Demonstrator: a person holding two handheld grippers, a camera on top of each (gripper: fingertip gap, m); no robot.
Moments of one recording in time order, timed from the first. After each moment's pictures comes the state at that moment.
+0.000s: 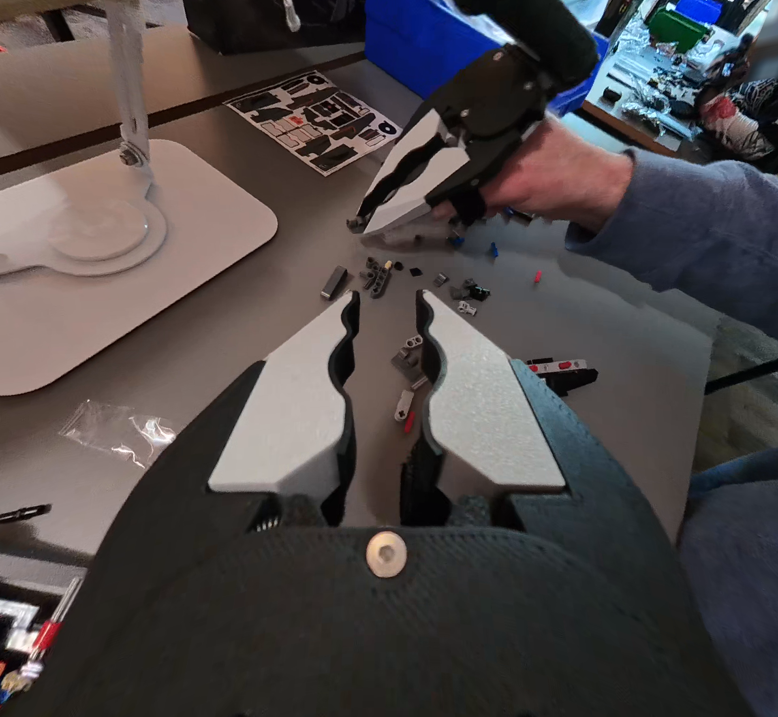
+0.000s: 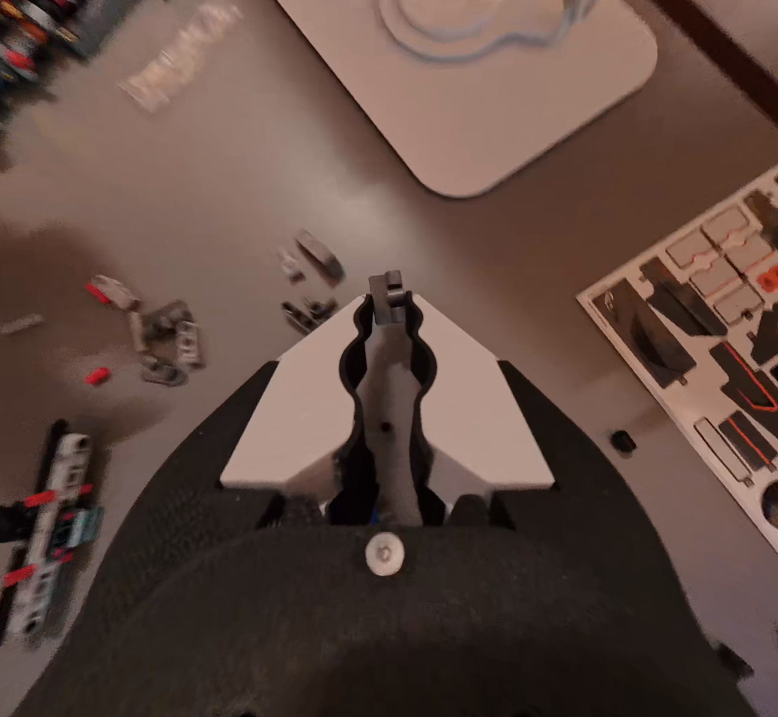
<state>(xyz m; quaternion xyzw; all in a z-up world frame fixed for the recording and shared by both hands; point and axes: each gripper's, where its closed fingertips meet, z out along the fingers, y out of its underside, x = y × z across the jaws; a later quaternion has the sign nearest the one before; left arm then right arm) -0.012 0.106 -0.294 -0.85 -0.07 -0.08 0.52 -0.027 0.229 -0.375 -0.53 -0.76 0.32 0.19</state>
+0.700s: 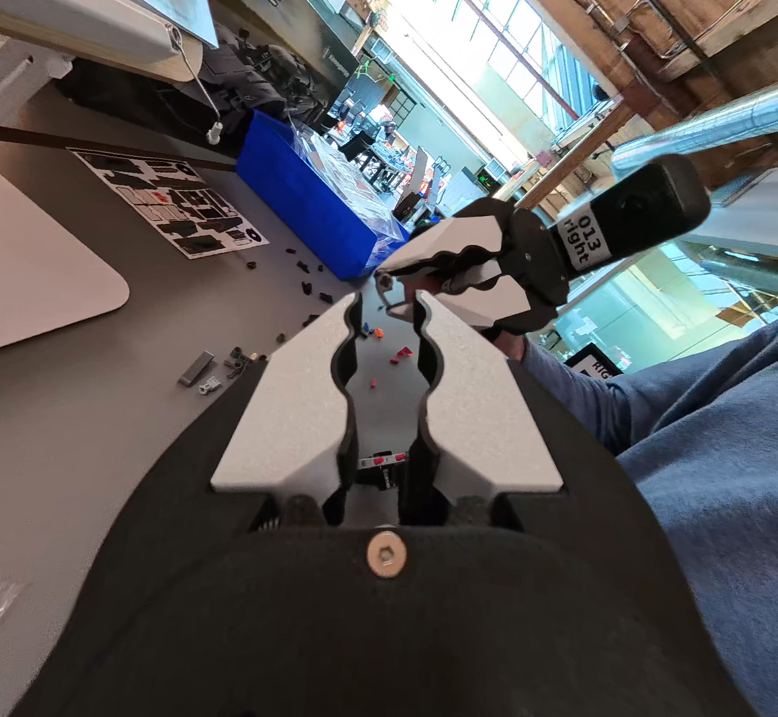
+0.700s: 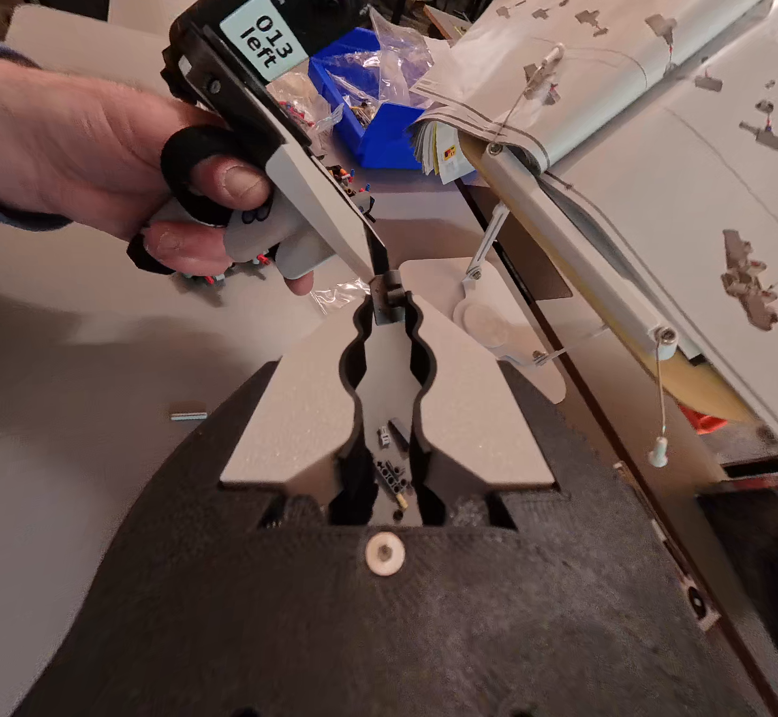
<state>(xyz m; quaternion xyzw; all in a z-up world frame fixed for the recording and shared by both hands) -0.009 0.112 -0.225 -0.69 -0.14 -0.35 0.62 -0.014 0.110 -0.228 -0.30 -0.77 0.41 0.39</state>
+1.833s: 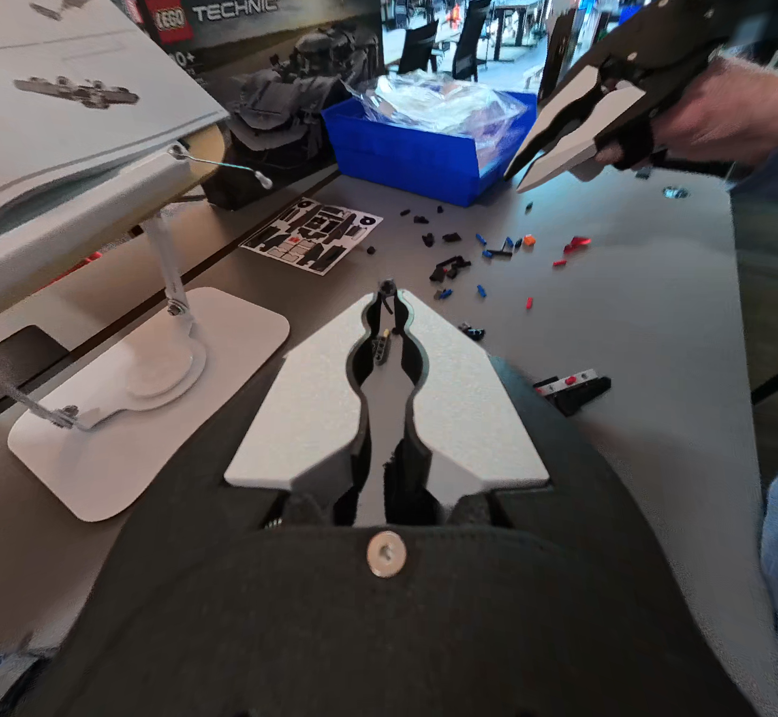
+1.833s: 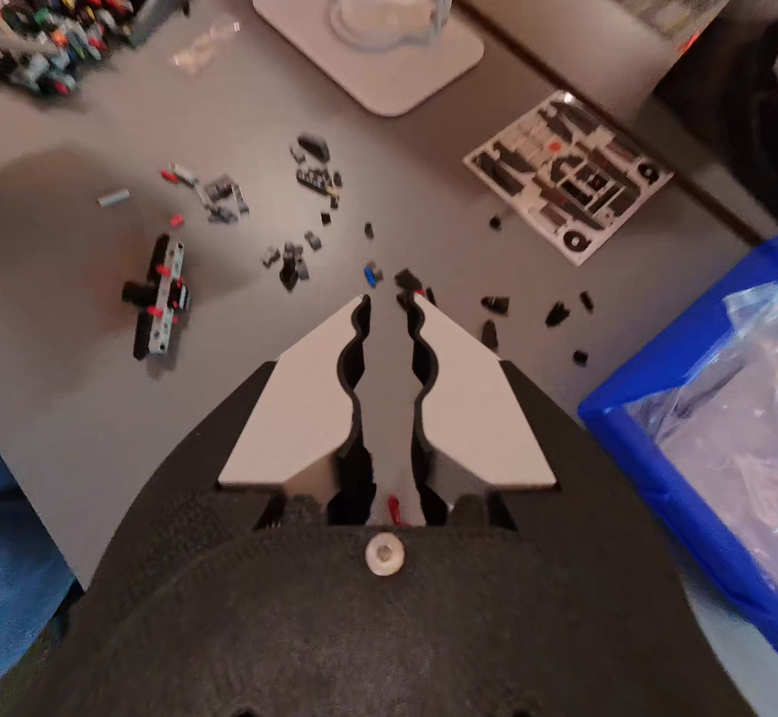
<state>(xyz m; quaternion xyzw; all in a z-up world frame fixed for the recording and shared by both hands) 0.012 0.110 -0.245 -0.79 0.06 0.00 0.61 0.135 0.280 -0.294 -0.56 -0.71 0.30 0.30</state>
